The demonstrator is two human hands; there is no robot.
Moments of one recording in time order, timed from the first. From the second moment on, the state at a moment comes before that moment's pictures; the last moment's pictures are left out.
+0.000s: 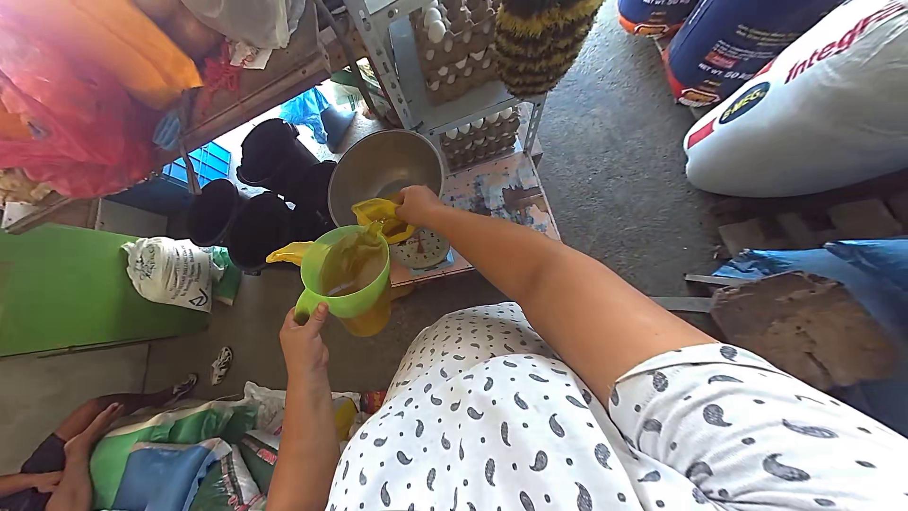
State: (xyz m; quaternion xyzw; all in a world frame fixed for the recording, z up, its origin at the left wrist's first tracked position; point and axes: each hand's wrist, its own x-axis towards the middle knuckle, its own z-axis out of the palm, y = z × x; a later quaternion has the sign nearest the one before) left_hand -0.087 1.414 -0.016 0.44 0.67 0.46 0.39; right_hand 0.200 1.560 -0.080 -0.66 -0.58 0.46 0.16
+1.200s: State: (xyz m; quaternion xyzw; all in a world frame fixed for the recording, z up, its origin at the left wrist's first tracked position) left_hand -0.084 1.420 -0.008 0.47 0.67 0.43 0.38; right_hand 0.204 1.564 -0.081 -0.65 -0.60 0.44 0.17
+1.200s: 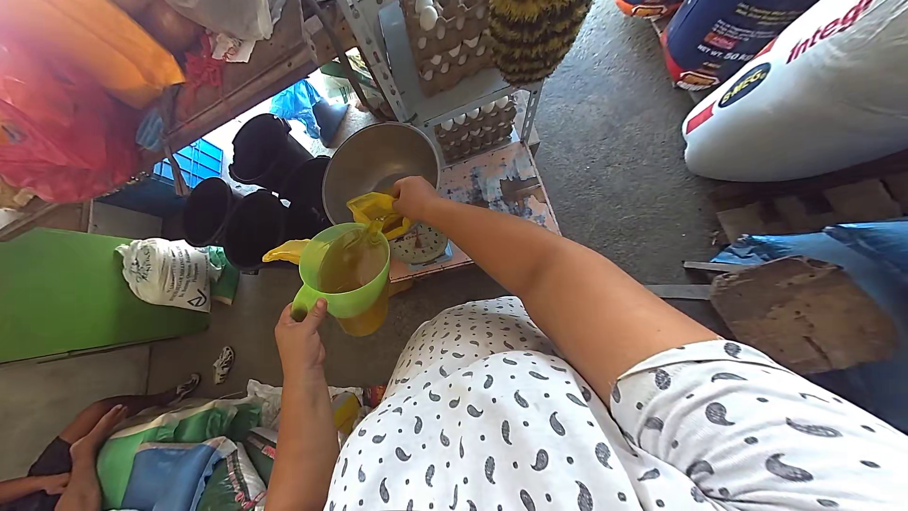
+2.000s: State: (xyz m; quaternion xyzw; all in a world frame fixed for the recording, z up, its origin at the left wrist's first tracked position) left_hand -0.079 1.421 -0.003 0.47 0.69 0.41 0.37; right_hand 0.207 1.565 -0.084 -0.65 -0.60 0.45 0.16
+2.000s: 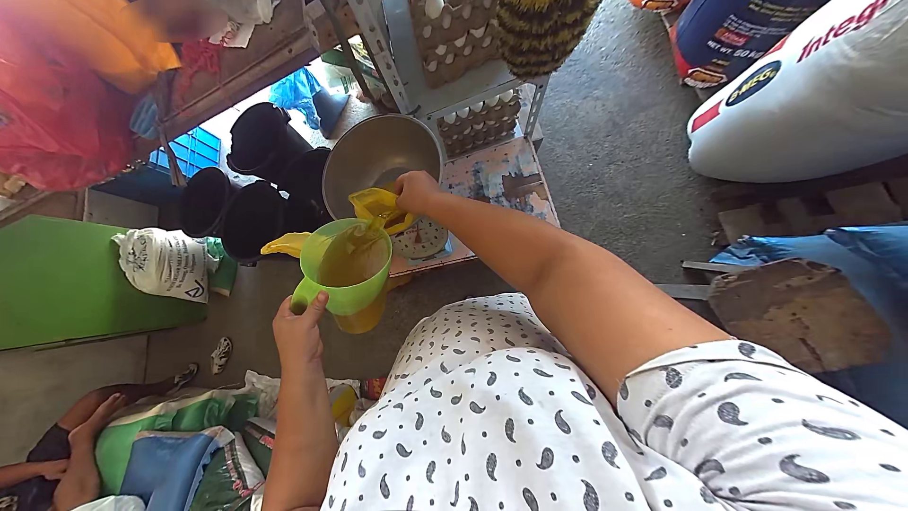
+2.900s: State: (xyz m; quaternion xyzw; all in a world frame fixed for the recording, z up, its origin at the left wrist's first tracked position) left_hand -0.080 1.418 0.002 0.48 0.70 0.39 0.35; right_hand 0.206 1.561 -0.082 -0.65 -0.60 0.44 0.16
